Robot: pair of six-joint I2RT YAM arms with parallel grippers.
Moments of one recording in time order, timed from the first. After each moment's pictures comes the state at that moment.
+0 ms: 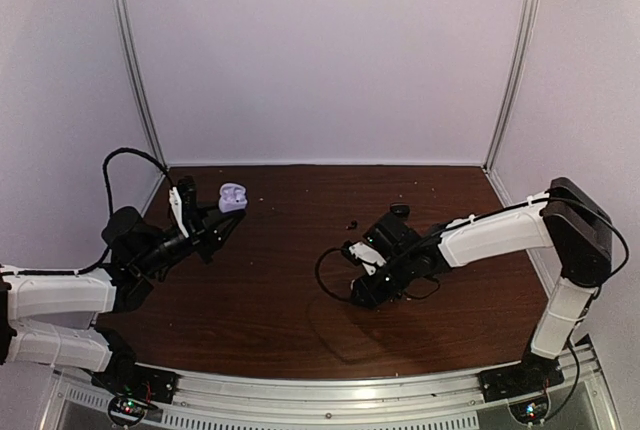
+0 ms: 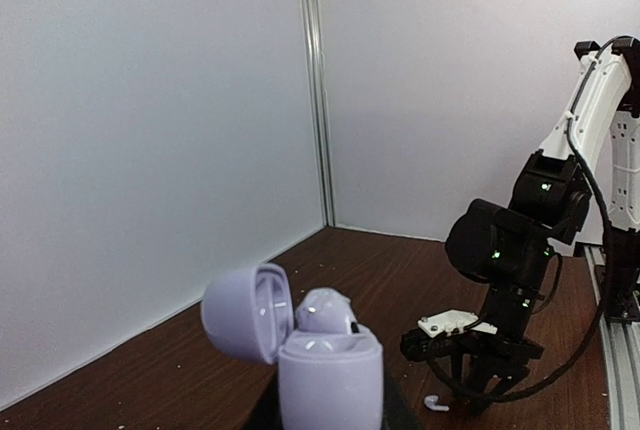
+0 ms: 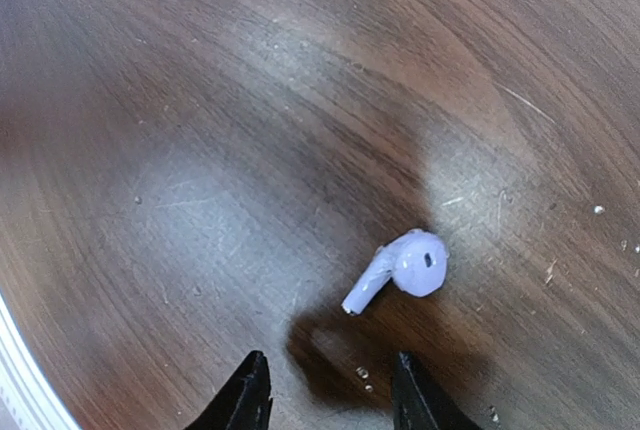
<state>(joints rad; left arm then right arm) -0.59 1.07 0.33 0.93 0.43 0.01 0.88 1.76 0.98 -0.26 -0.18 0.26</state>
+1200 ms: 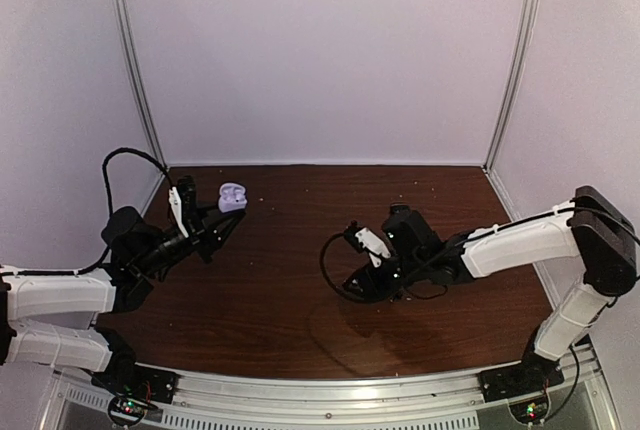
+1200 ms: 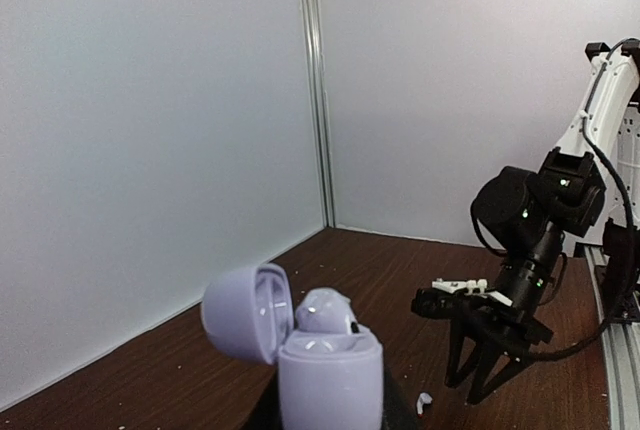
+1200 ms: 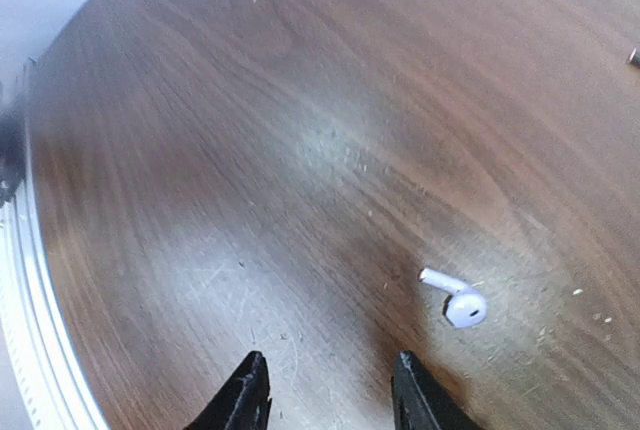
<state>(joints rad) -0.59 1.06 0.33 0.93 0.42 0.01 0.89 1.67 0.85 0.03 -0.21 0.25</state>
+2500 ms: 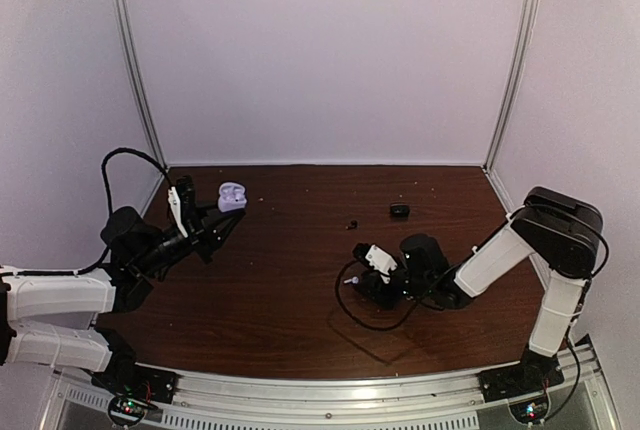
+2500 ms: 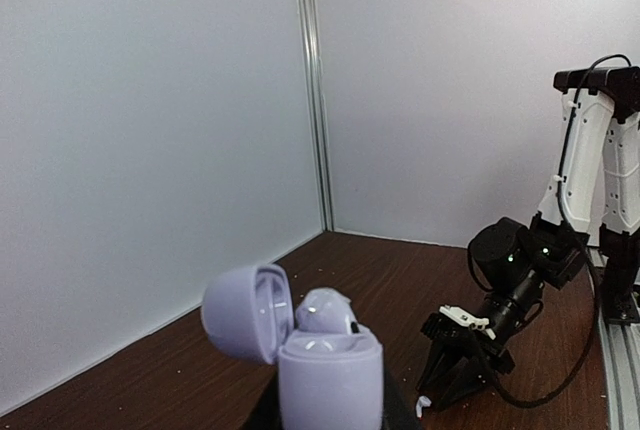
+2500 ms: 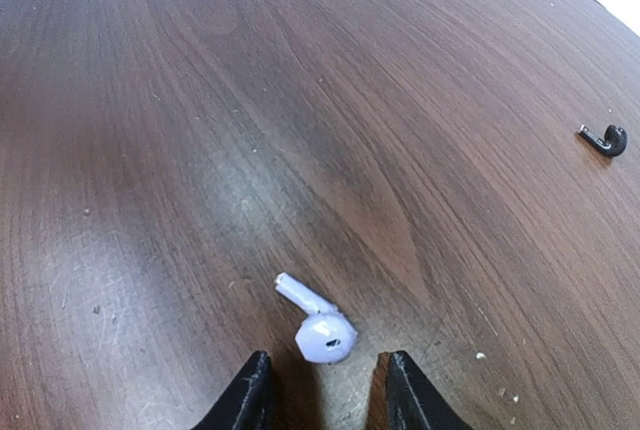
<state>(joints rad) -0.59 1.06 0.33 0.94 0.43 0.01 0.78 1.84 0.58 0.68 -0.20 -0.15</state>
